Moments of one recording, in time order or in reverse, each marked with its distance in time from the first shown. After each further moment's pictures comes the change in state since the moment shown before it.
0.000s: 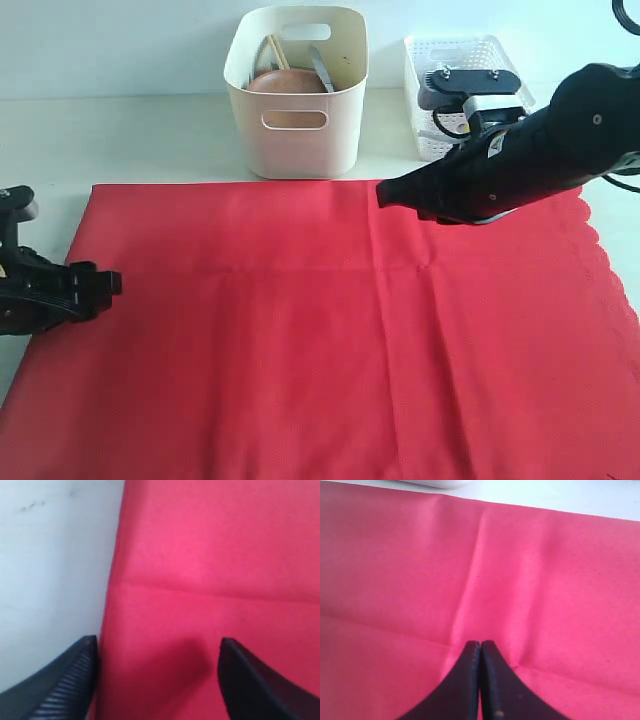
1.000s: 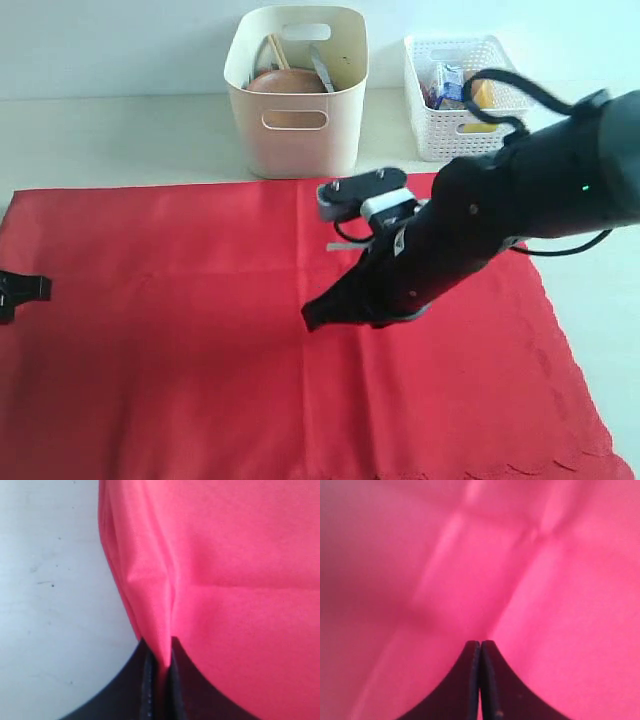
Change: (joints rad) left arm 0.244 -0.051 -0.038 0.002 0.198 0.238; right arm 0.242 0.151 0.000 0.032 0.062 -0.045
